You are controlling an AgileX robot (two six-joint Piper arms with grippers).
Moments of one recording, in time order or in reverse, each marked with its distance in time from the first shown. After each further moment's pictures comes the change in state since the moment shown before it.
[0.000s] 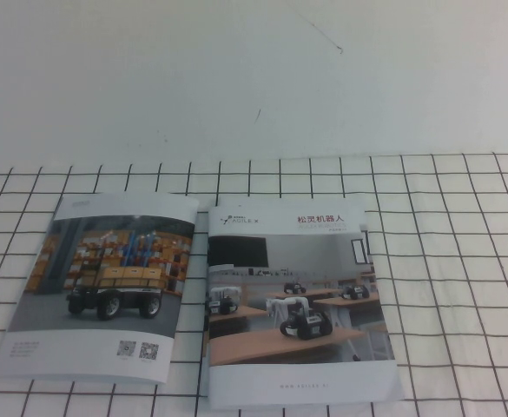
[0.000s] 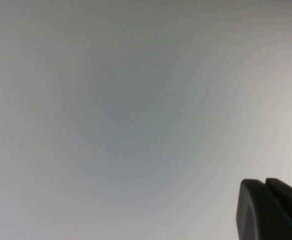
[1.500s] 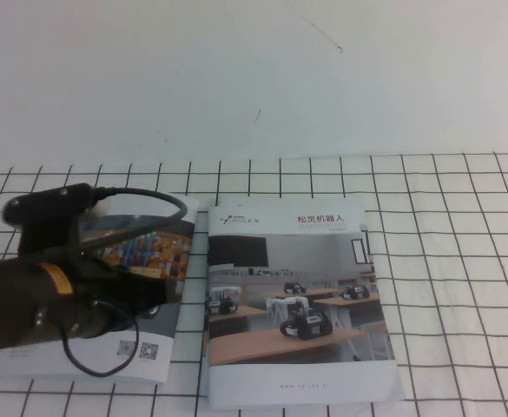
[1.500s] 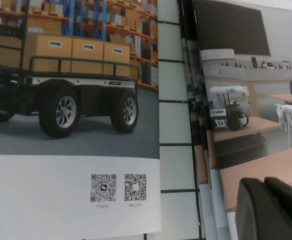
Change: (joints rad) right arm 0.000 1.039 -0.624 0.201 1.586 -0.105; left arm -0.469 1.229 -0.386 -0.274 0.975 0.031
